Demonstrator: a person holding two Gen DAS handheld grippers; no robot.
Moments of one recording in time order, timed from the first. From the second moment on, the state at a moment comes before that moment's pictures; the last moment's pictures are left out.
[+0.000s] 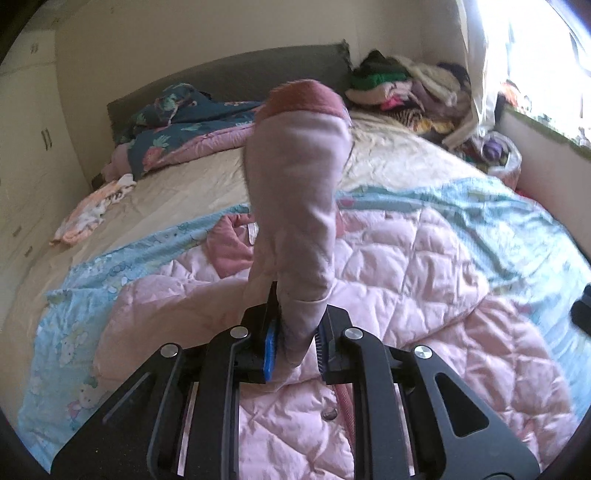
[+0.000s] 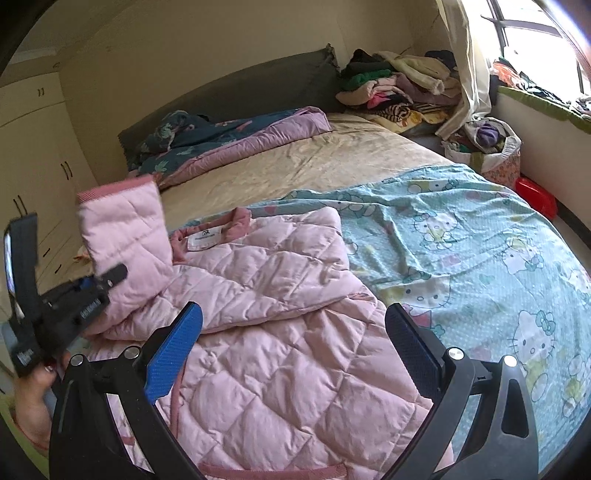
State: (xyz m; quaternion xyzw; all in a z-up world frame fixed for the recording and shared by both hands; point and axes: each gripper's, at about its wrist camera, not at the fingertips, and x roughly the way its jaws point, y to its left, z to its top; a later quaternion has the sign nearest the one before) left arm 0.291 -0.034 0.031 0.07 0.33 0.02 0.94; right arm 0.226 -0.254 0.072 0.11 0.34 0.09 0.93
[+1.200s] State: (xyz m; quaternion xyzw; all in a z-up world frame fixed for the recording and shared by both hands) left arm 0.267 0.072 0.034 0.02 0.38 -0.01 0.93; right arm 0.263 -0.193 0.026 0.14 0.42 0.14 0.88
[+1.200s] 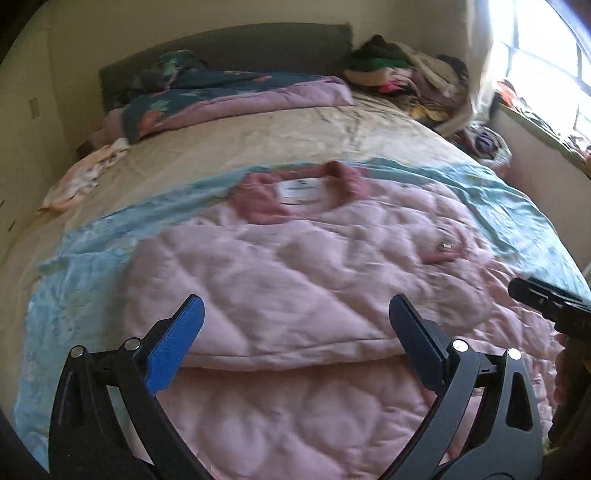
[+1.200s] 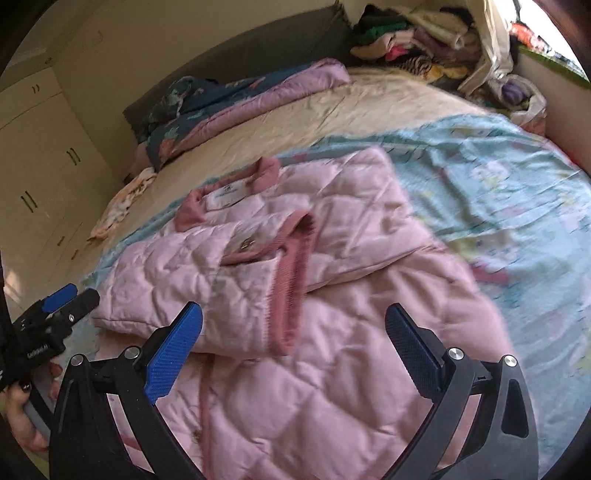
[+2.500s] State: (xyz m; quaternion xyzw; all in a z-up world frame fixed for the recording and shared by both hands) left arm 0.305 0.167 -0.004 -0.06 0.39 0.03 0.92; right arm 0.320 -0.171 0.057 0.06 0.32 0.14 0.94
